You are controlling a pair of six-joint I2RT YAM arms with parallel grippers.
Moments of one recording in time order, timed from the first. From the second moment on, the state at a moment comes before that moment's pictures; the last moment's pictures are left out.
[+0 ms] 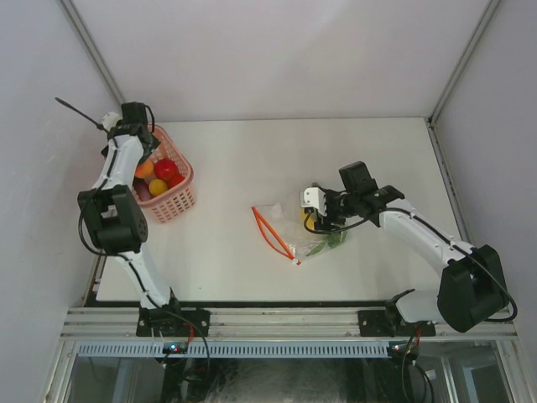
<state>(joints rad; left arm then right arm) 0.15 1.96 1.76 -0.76 -0.55 -0.74 0.45 1.34 0.96 -0.58 -0.61 -1.03</state>
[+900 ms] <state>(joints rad) 0.25 1.33 1.10 -0.19 -0.06 -0.77 0.43 1.31 0.96 -0.58 -0.63 -1.03</state>
